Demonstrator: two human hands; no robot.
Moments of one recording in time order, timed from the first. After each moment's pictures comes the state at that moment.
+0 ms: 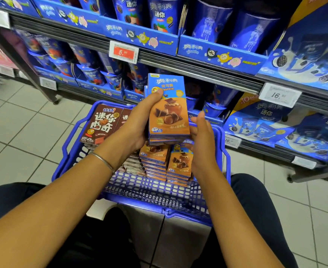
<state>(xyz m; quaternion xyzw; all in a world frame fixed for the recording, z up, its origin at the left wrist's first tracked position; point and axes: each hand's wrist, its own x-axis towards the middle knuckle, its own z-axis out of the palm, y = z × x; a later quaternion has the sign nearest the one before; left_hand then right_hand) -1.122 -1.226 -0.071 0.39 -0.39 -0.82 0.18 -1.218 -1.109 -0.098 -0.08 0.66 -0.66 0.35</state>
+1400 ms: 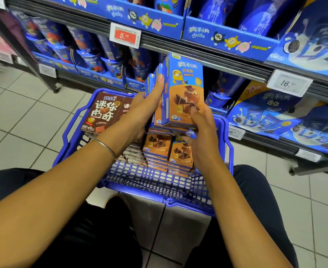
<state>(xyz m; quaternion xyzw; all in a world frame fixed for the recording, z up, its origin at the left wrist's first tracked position) -1.124 -1.233 -0.090 0.46 -0.50 -0.71 0.18 -1.213 -1.097 -0.096 -0.16 0.60 -0.68 0.39</state>
